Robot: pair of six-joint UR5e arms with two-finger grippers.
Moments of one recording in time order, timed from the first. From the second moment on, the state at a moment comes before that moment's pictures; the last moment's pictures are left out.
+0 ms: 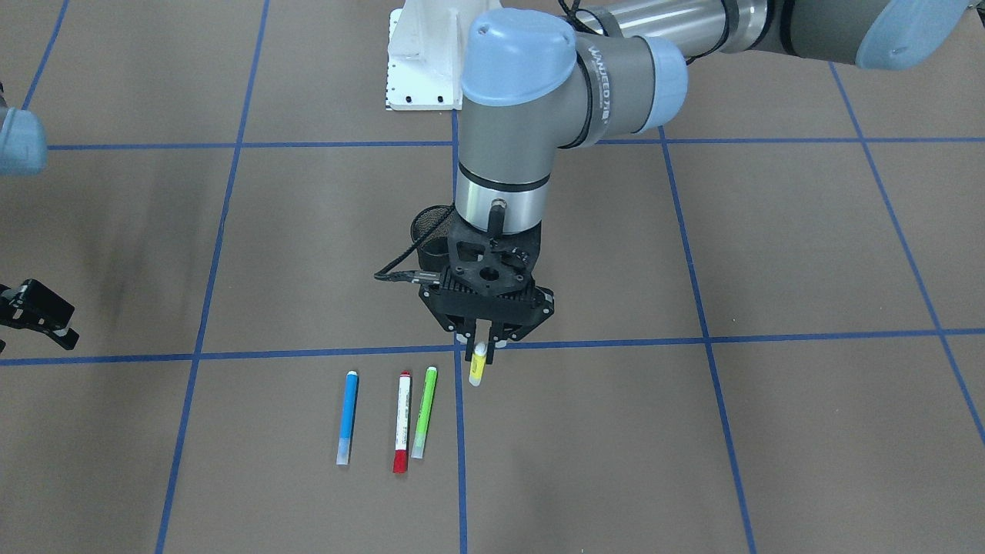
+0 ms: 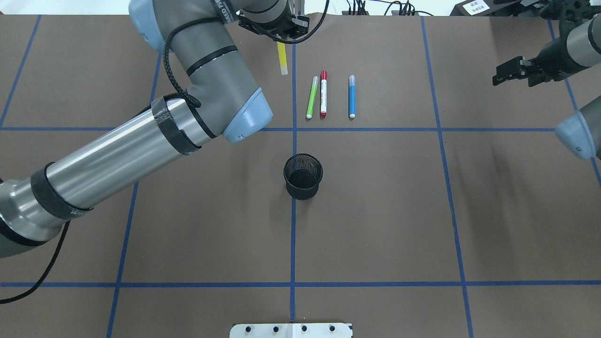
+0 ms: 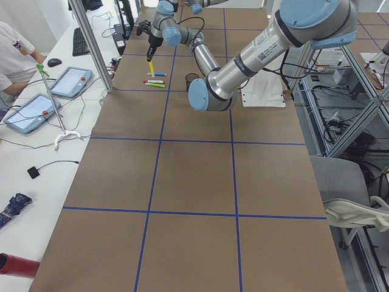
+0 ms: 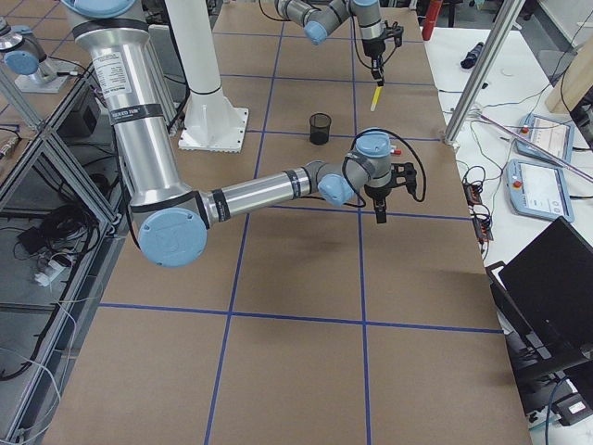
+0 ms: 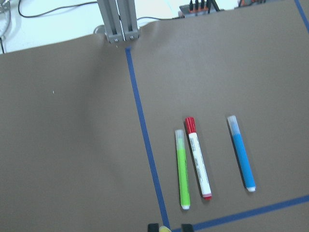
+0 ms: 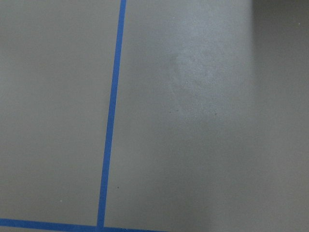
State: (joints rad) left arm -0.78 -2.61 -1.33 -1.78 -1.72 -0.95; right arm 1.16 -1.32 1.59 -1.12 2.19 0.74
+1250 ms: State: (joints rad) left arm -0.60 -2.49 -1.12 -2.26 -1.09 -1.16; right arm 1.17 -1.33 1.60 -1.07 2.18 0.74
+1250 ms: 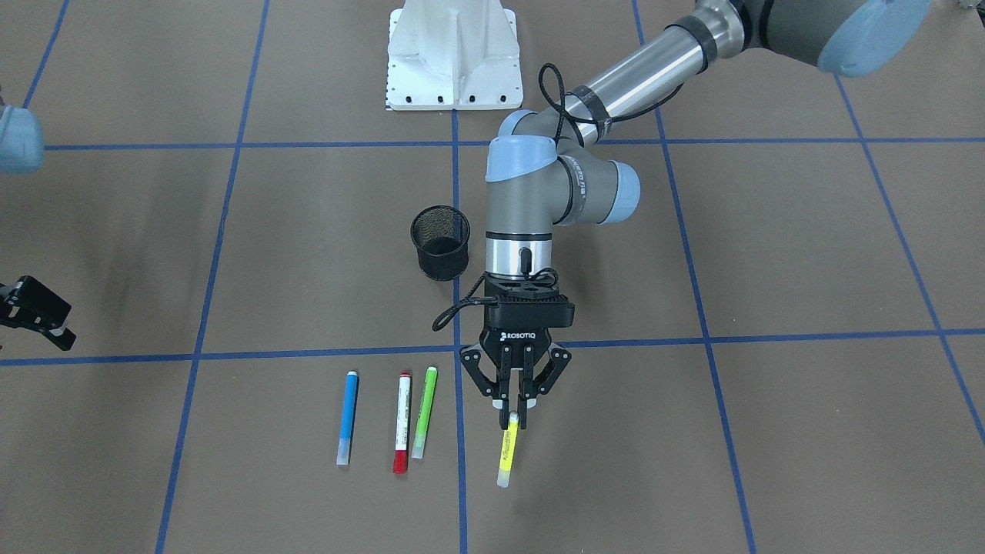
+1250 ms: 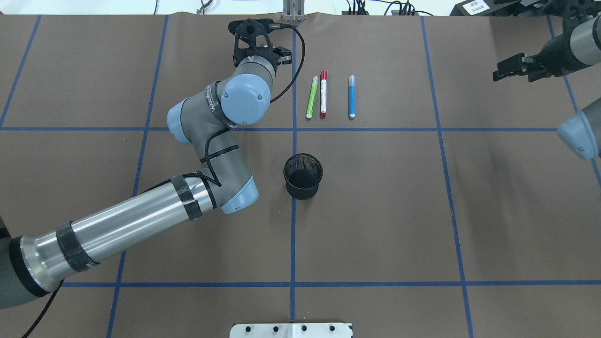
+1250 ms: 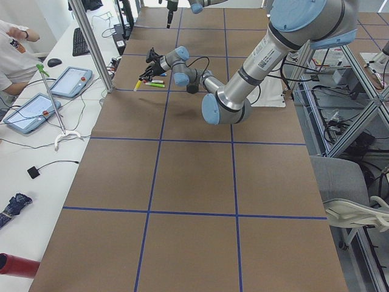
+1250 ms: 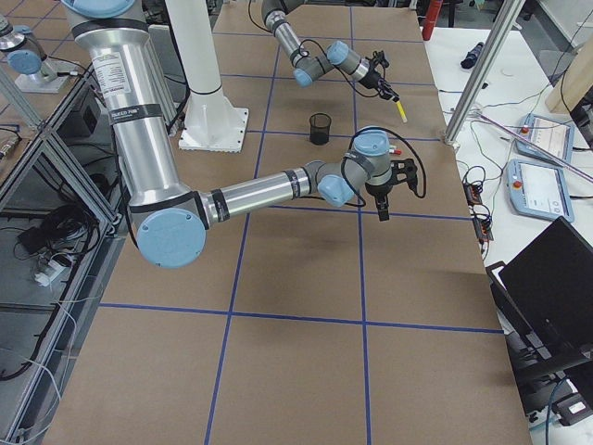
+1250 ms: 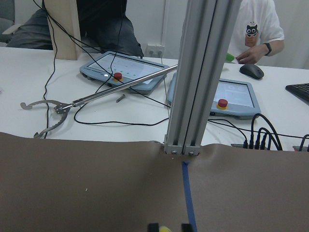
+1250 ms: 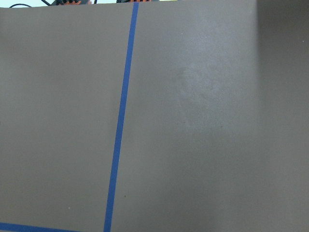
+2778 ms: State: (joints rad) left arm -0.58 -2.52 -1.11 -2.25 -1.16 -1.15; right arm 1.17 -1.33 1.60 -1.07 2.18 0.75
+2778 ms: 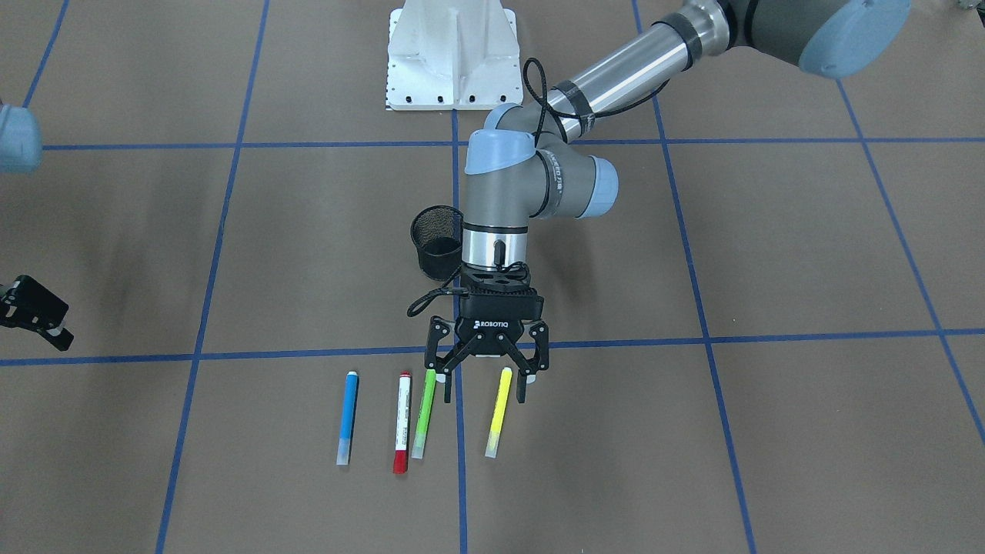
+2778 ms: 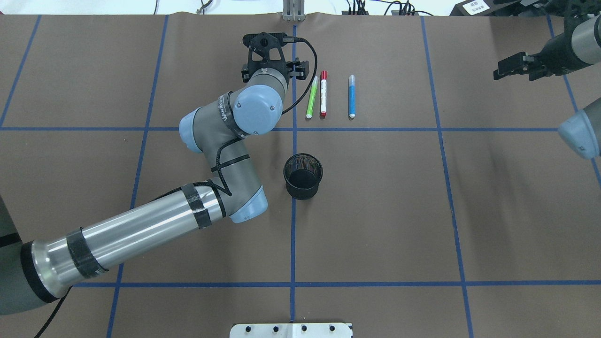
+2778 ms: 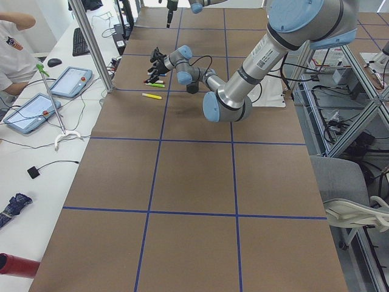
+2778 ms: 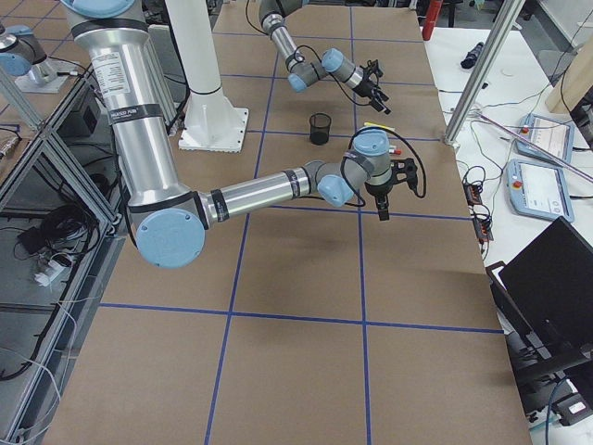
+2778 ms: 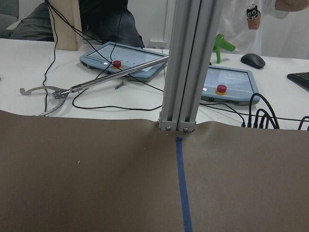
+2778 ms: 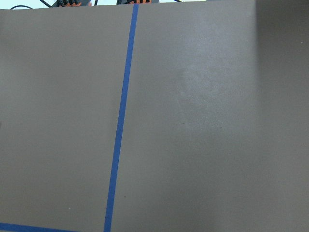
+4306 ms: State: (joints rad) left arm -1.27 -2.00 -1.49 -1.53 -2.24 -0.13; right arm 1.31 -1.30 1.57 -1.48 2.19 0.38
